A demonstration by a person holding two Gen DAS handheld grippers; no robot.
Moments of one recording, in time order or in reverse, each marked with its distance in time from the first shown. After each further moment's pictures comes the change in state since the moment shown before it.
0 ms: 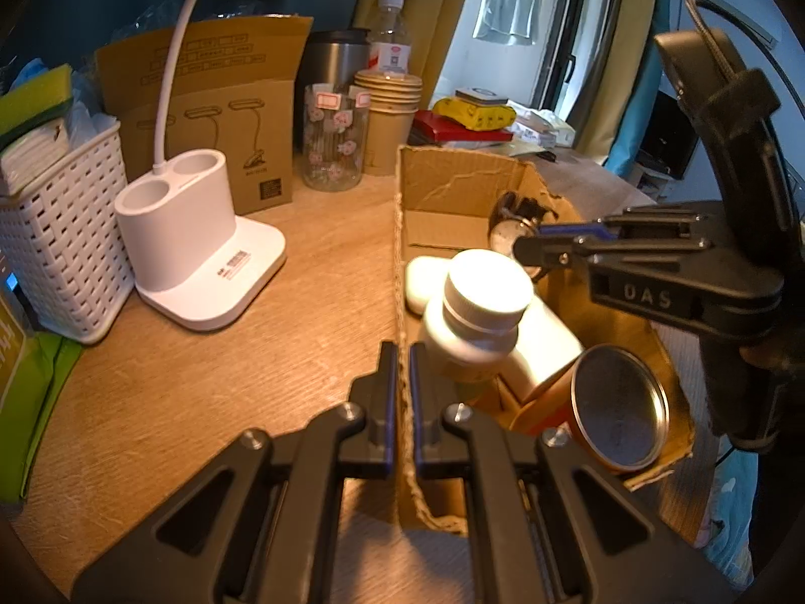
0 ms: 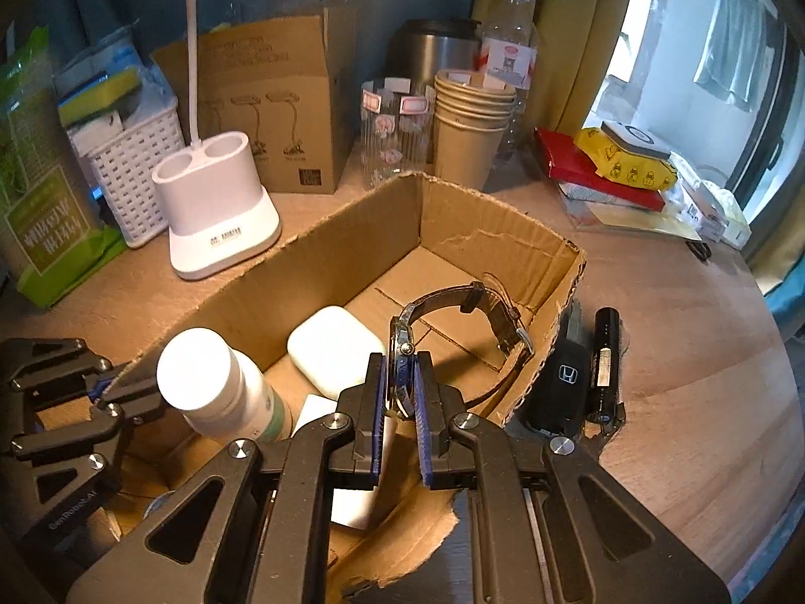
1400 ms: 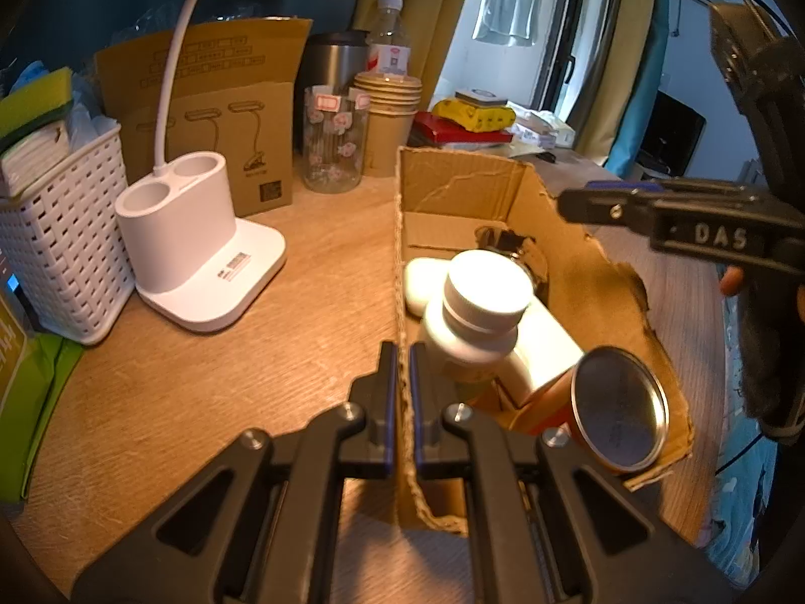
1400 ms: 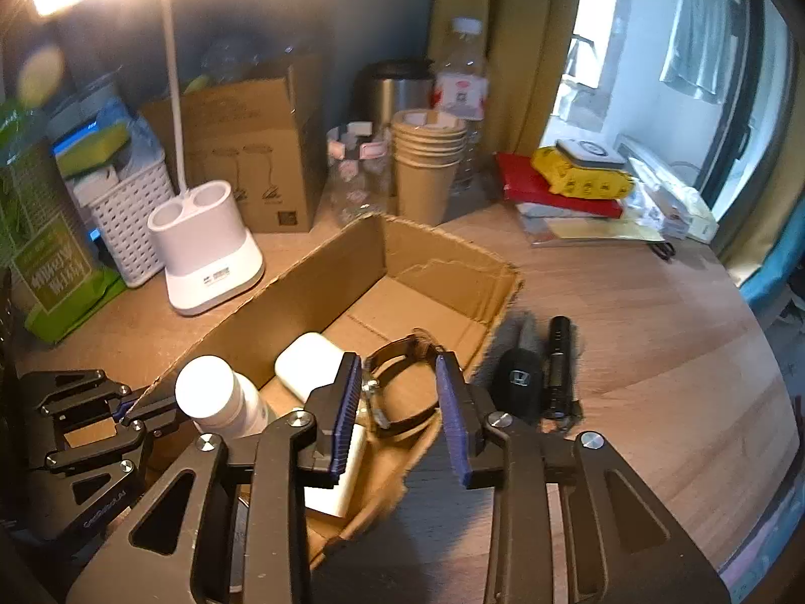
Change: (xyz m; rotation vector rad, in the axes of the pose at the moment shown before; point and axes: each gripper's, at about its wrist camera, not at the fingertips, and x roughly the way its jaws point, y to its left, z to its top) left arm -0.002 -0.001 0.001 0.001 -0.004 0.001; right arm -0.045 -0.024 0.001 0.101 -0.088 -0.042
